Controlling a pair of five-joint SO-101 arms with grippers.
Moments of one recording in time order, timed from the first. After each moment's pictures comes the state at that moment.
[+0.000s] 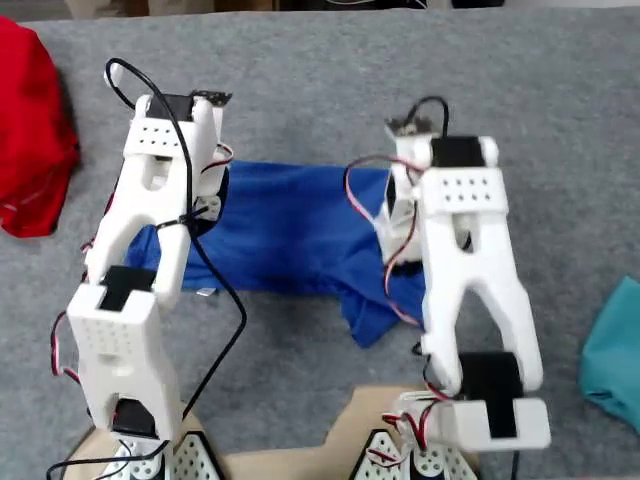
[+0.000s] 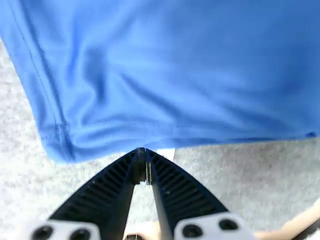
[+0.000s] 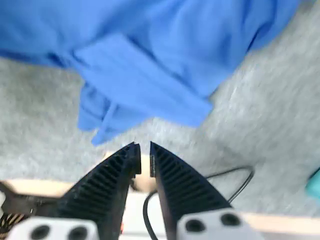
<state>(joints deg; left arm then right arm) 3.2 22.3 -19.4 100.0 -11.2 -6.8 -6.9 14.1 101.3 -6.2</state>
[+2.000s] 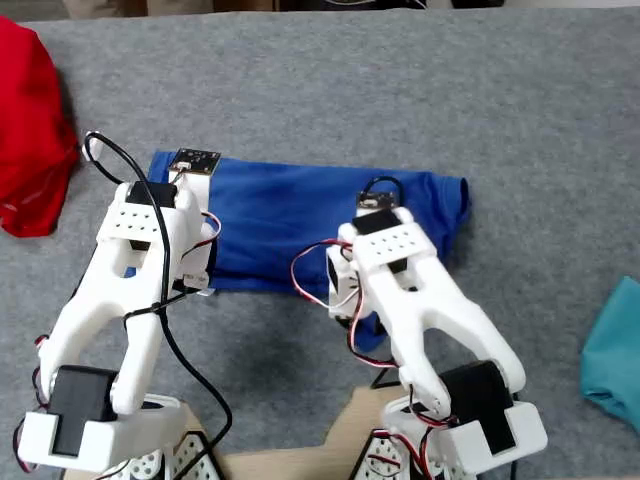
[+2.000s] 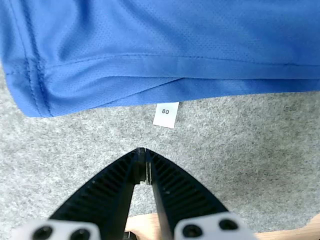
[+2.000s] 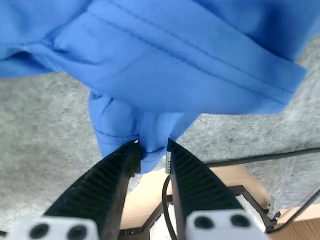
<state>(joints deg) 3.2 -11.2 29.9 78.9 -10.2 -22.2 -8.2 42.1 78.5 -34.9</state>
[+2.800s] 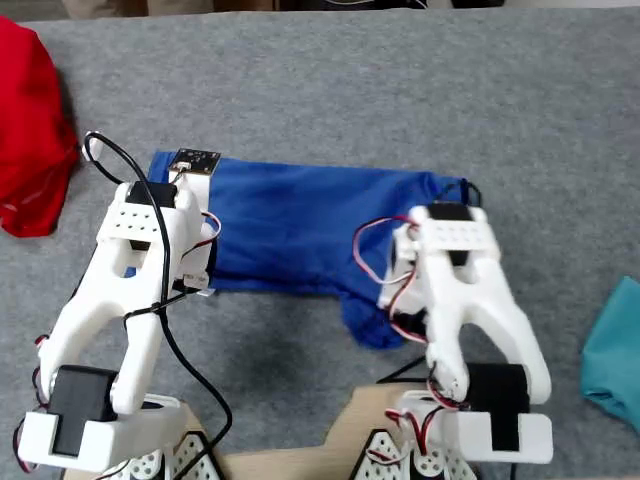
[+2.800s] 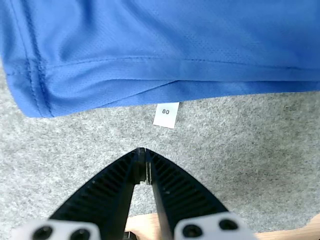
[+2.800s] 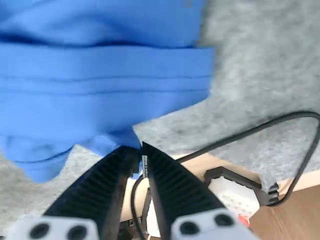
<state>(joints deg) 3.2 -11.2 29.9 78.9 -10.2 -0.7 -8.2 42.2 83.1 -31.2</state>
